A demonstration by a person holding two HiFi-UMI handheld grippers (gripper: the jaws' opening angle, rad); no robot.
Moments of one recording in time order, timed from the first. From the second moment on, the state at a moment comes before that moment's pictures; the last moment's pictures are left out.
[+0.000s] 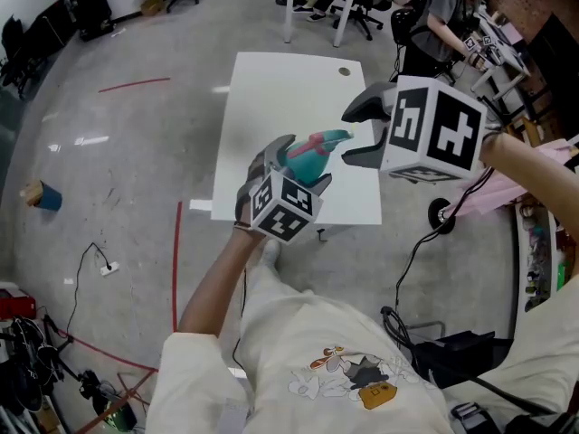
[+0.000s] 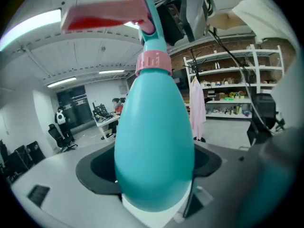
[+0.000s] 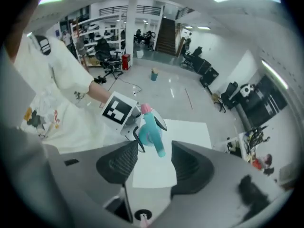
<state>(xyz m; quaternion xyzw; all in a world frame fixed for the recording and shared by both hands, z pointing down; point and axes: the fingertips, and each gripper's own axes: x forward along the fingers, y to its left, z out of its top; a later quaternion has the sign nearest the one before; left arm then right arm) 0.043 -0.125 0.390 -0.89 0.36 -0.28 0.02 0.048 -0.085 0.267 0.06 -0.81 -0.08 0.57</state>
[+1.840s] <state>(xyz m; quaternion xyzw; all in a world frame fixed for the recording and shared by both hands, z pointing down) 0.075 -0.009 0.373 -0.96 -0.11 -0.26 -0.01 0.047 -0.009 0.289 -0.21 -0.71 -0.35 0.57</state>
